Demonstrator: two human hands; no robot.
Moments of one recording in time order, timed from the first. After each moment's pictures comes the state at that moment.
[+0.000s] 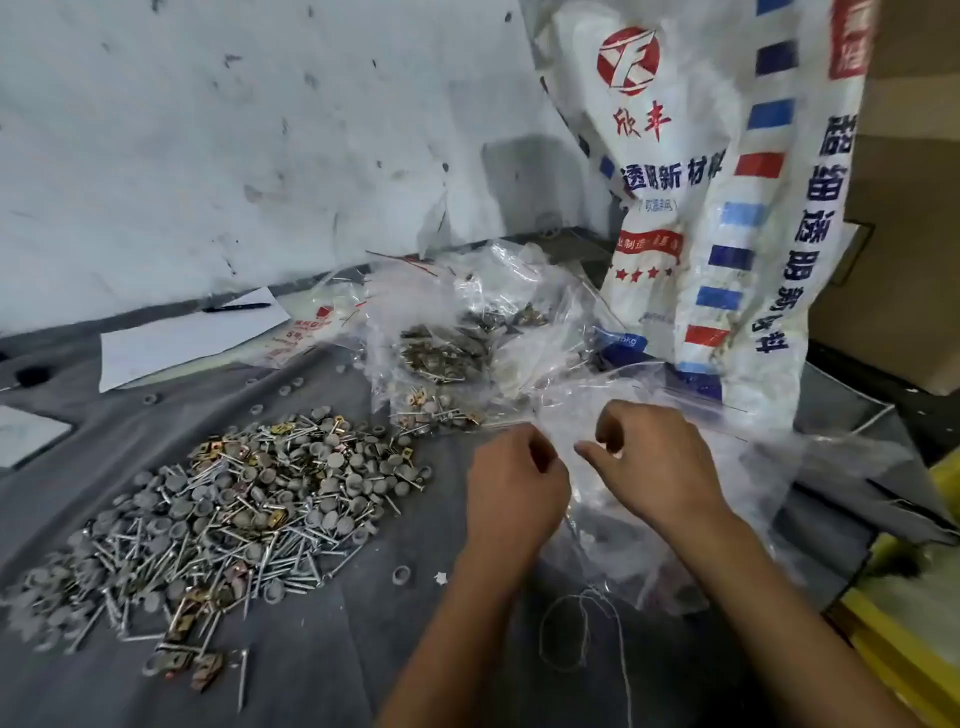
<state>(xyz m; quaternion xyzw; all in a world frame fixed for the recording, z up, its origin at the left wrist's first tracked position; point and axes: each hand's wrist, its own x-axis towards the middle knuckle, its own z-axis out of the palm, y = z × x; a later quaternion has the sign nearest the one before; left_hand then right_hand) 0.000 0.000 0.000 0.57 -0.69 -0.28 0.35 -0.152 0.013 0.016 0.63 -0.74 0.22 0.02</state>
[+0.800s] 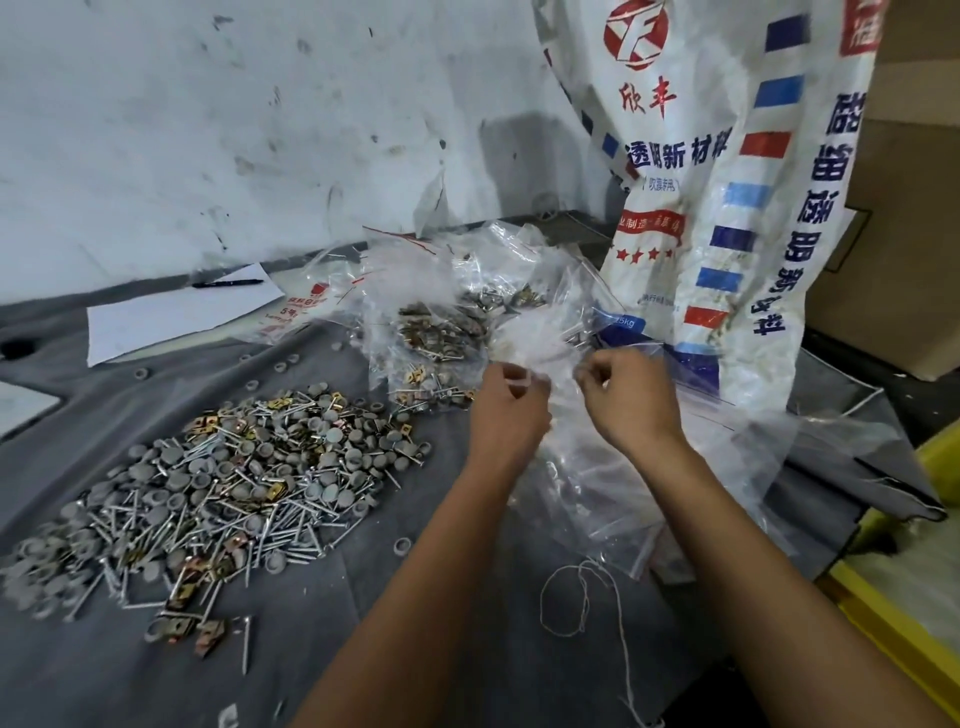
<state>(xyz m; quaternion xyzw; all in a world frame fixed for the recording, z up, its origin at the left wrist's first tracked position) -0.009 -0.042 0.001 0.51 -0.53 -0.49 0.47 -0.149 -0.029 0.018 0.58 -0.73 0.36 -0.04</state>
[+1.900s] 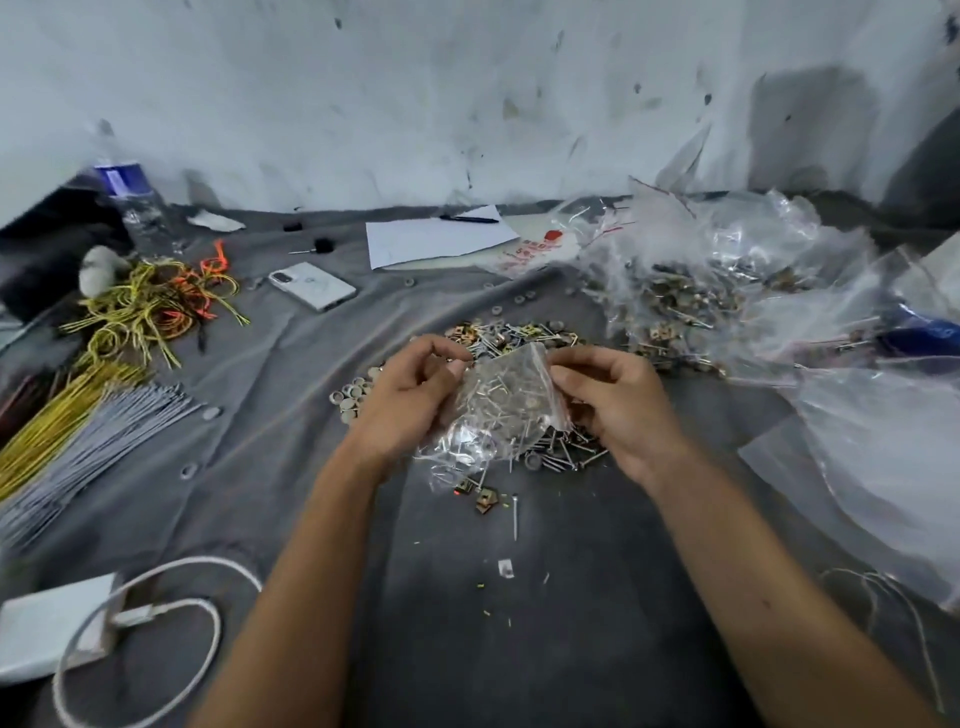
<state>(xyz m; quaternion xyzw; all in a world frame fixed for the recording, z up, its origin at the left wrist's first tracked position) 0.328 0.035 -0.003 0.53 -0.55 -0.37 0.53 0.101 -0.008 -0.001 0.50 -0.41 0.47 -0.59</state>
